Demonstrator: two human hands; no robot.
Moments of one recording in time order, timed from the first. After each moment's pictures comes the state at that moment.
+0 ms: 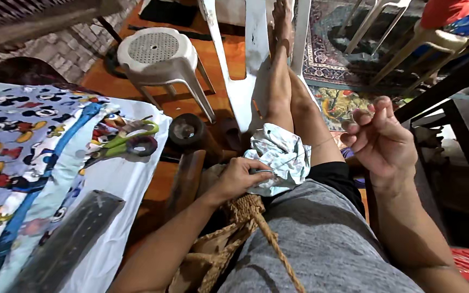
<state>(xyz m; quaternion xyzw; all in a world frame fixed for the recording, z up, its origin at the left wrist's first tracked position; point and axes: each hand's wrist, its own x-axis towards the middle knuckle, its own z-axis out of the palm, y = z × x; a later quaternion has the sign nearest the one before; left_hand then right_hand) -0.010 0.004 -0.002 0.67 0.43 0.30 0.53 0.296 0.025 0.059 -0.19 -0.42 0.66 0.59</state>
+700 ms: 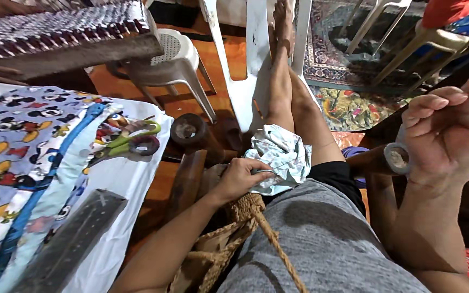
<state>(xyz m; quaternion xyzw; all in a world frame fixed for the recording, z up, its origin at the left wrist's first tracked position) -0.009 0.003 -0.007 0.70 0.43 0.30 0.47 0.342 0.020 0.087 -0.17 -0.39 0.55 0.72</state>
